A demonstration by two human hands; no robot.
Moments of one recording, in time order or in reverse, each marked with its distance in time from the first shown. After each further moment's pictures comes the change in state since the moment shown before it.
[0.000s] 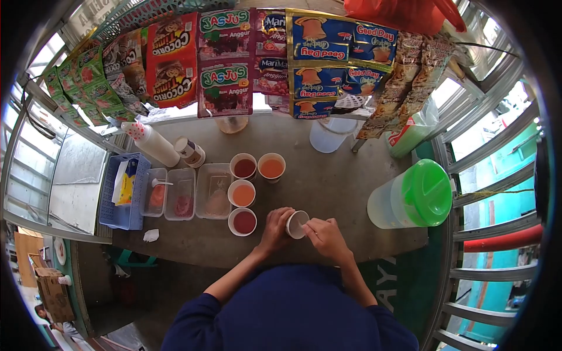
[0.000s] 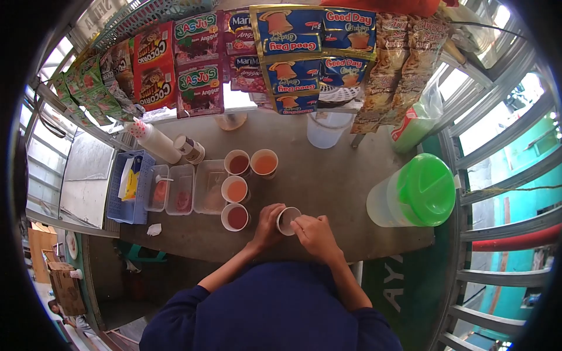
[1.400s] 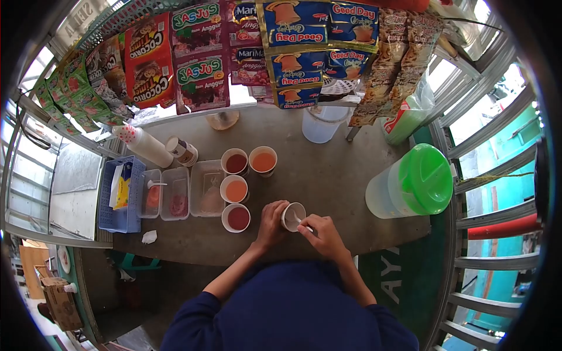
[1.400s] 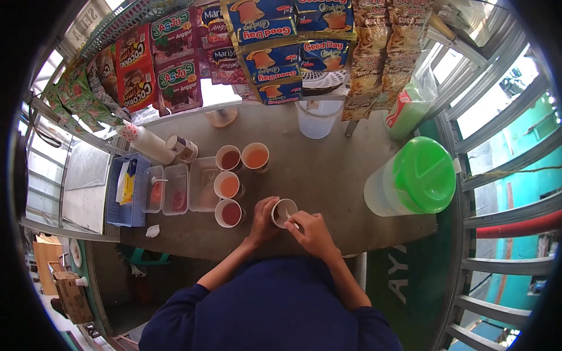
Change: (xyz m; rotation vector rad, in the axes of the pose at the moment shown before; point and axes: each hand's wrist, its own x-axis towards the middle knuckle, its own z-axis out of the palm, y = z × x) left_hand -0.001 0.000 0.004 0.029 0.011 -0.002; right_hand -0.015 0.008 0.009 0.255 0.117 -0.014
